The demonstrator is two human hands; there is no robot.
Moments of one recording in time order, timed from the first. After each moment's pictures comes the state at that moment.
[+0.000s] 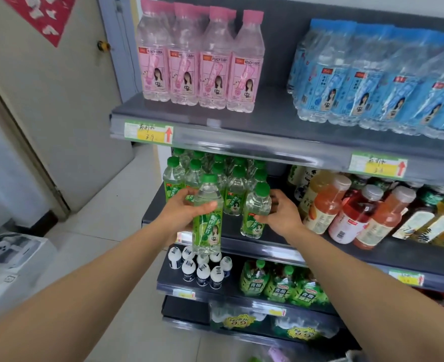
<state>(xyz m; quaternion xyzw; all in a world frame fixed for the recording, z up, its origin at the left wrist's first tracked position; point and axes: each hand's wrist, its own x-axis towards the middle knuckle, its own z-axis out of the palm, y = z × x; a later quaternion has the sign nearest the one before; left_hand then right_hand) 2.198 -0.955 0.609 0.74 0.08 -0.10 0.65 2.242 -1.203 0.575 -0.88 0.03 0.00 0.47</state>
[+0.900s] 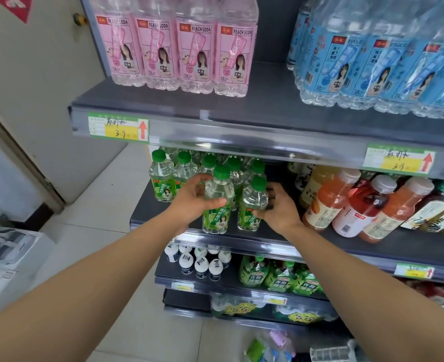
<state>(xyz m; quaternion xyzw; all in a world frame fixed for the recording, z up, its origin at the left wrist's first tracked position) 2.255 -0.986 0.586 0.76 0.02 -0.10 0.64 2.271 -1.213 0.545 -0.89 0.04 0.01 0.45</state>
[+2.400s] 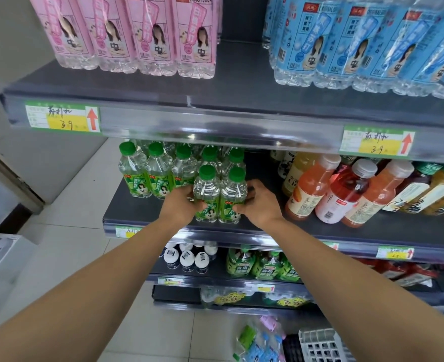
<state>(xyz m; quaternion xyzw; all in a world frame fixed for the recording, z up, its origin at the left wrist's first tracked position) 2.269 -1.018 0.547 0.89 0.05 -0.07 0.45 2.268 -1.218 0.539 -0.90 0.06 0.04 0.42</state>
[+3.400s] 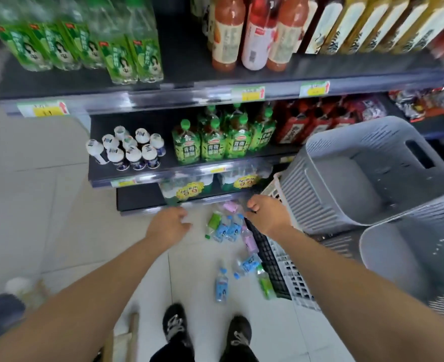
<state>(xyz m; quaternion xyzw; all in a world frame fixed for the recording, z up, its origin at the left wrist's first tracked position) 1.983 -1.078 0.375 0.92 -0.07 -0.29 0.26 1.928 -1.314 0.389 -0.94 0.20 0.17 0.23</state>
